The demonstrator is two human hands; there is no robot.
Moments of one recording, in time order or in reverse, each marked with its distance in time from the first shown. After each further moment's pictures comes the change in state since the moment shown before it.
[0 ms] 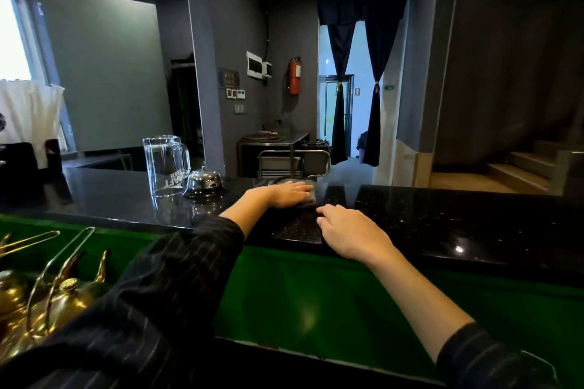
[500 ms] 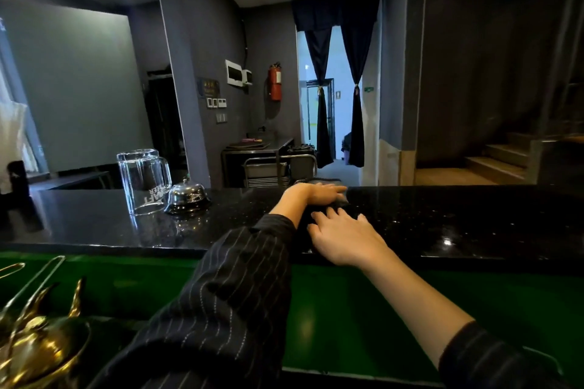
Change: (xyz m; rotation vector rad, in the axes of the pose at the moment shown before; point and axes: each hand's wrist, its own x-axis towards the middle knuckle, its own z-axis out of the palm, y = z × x) left_hand 0.026 0.073 -0.029 -0.315 -0.086 0.113; right_hand 0.010 0.000 0.003 -0.109 -0.053 0.104
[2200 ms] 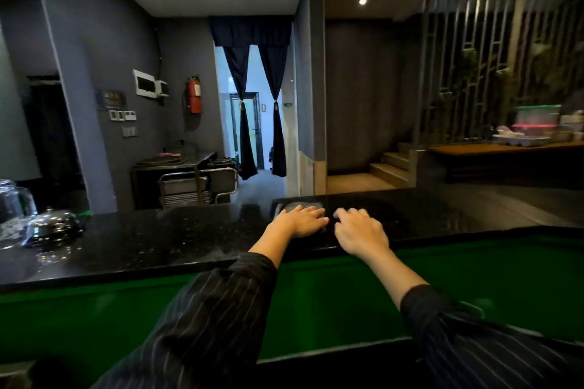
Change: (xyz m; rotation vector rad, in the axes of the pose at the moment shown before) left_hand 0.029 0.216 0.056 0.298 0.110 0.233; right_hand -0.108 0.242 -0.054 -0.056 0.290 0.378
